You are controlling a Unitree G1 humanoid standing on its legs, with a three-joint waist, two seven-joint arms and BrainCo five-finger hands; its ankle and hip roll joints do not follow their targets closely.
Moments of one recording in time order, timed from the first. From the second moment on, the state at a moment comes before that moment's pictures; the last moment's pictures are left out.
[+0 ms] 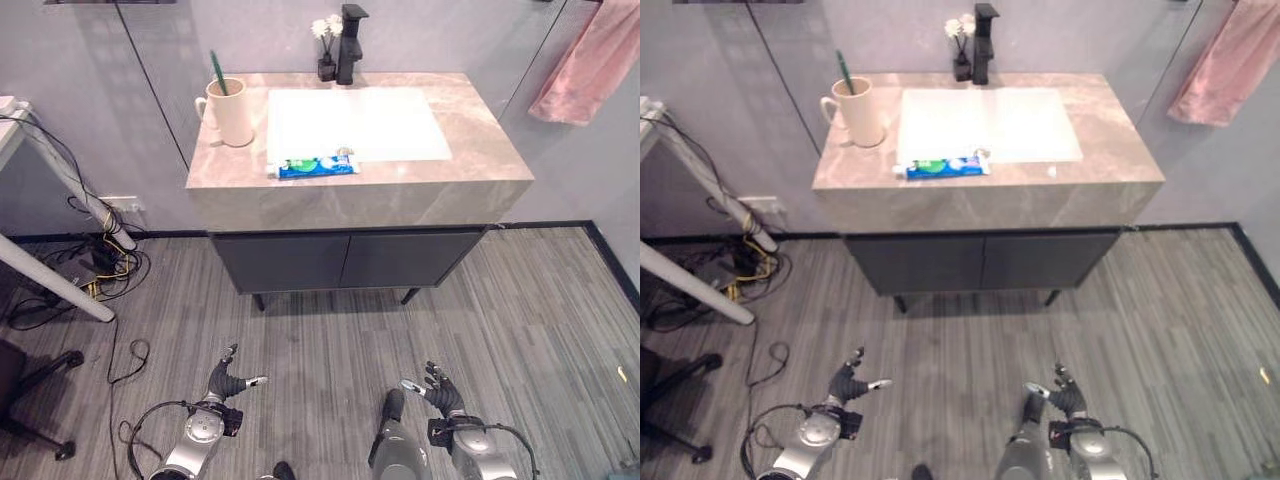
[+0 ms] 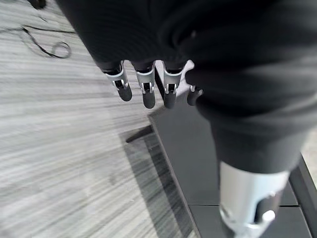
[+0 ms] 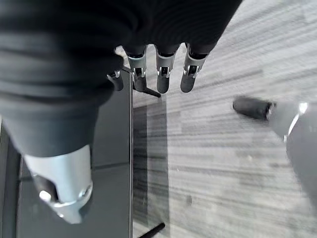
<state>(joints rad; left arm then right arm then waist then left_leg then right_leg) -0.05 0.32 -0.31 0.74 -0.10 -0.17 0.23 0.05 -0.28 0.24 0.79 0.35 -0.17 -0.11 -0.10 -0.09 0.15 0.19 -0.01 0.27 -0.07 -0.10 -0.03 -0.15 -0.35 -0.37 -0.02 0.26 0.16</state>
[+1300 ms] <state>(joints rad) 0.08 0.54 -0.32 0.56 0.06 -0.24 0.21 -0.06 -0.33 0.36 0.77 0.19 -0.19 -0.10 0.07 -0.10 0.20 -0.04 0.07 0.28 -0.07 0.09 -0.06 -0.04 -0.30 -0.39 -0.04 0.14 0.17</state>
